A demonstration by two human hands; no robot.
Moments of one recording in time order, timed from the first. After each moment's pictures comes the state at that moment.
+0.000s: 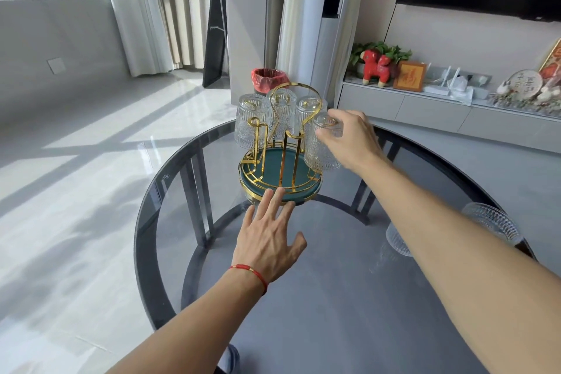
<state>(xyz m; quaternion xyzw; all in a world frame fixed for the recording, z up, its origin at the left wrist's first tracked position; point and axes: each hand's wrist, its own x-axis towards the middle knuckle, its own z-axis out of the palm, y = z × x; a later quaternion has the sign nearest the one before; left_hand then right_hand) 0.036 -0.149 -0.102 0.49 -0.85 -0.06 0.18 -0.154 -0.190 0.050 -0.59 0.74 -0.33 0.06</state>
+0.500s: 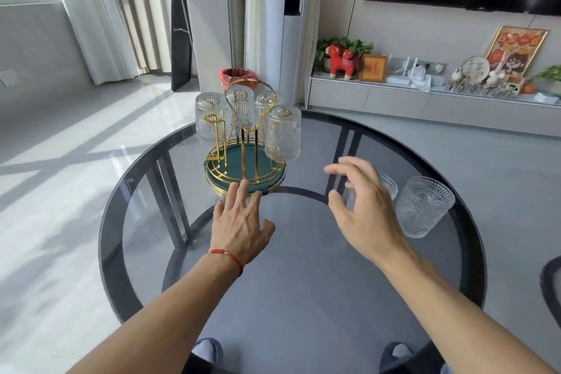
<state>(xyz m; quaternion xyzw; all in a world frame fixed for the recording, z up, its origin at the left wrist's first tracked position) 0.021 -0.138 -0.081 0.52 -0.84 -0.05 0.14 -0.170 -0.018 0.003 -0.61 0.67 -0.43 0.02</state>
